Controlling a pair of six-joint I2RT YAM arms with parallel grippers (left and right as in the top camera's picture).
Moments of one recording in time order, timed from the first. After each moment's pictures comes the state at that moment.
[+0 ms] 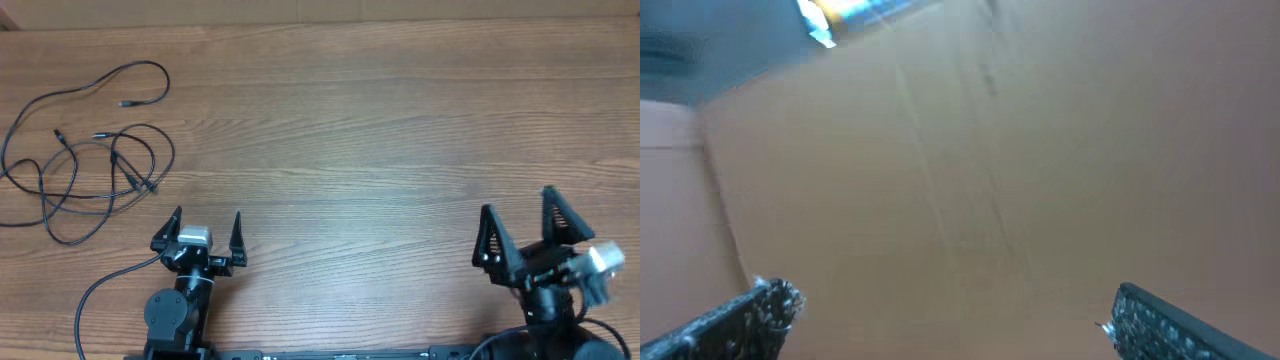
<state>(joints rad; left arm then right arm) -0.08 0.02 0.01 -0.08 0.01 0.01 0.02 0.01 0.35 0.07 -0.23 0.34</state>
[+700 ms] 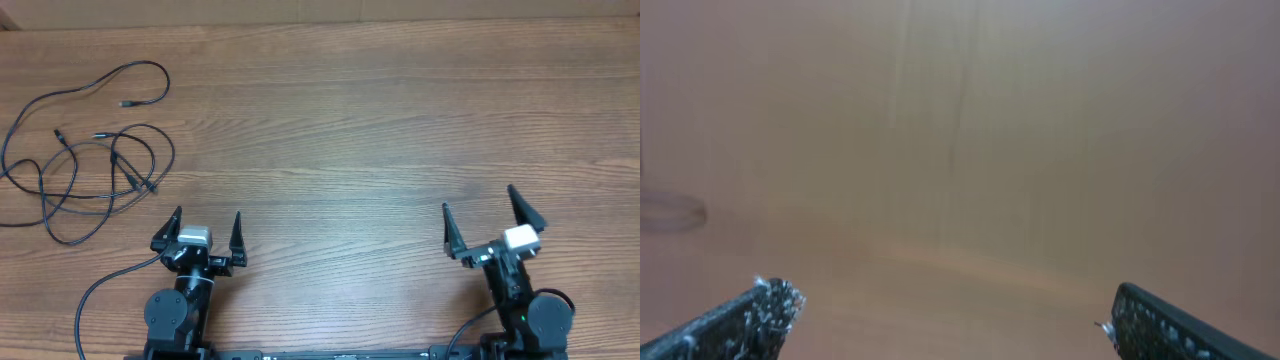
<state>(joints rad) -0.08 0.02 0.01 -0.08 0.01 0.01 0.06 0.01 0.02 0.13 -0.20 -0.10</state>
